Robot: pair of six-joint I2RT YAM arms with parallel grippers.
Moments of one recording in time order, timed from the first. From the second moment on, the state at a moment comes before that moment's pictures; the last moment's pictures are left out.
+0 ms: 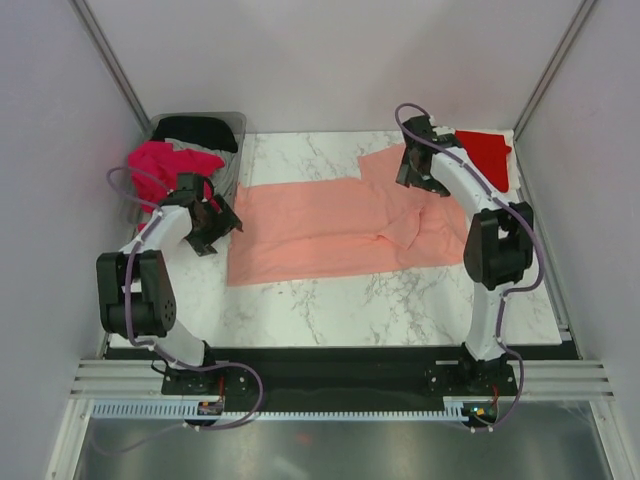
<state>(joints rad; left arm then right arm) 0.02 1.62 1.08 -0.59 0.05 -0.62 0.27 2.02 1.84 -0.91 0.47 0.58</state>
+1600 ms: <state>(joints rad) 0.06 1.23 0.55 -0.25 0.19 -0.77 -0.21 1.60 0.92 -0.47 -0.01 0.56</state>
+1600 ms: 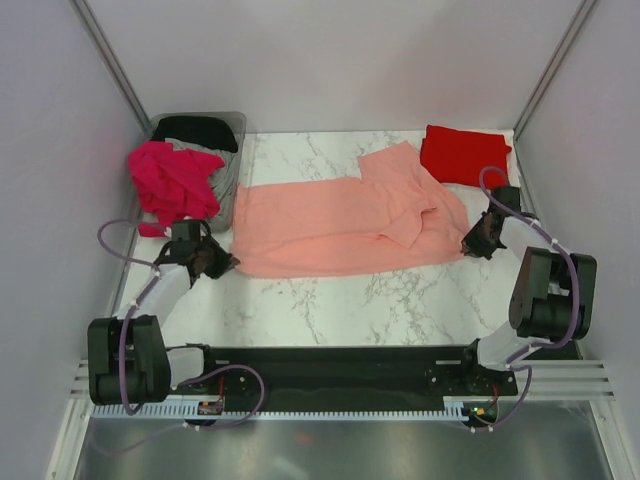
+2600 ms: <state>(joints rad) 0.15 0.67 0.44 -0.64 0.27 -0.91 -0.48 0.87 0.61 -0.85 -0.10 0.69</state>
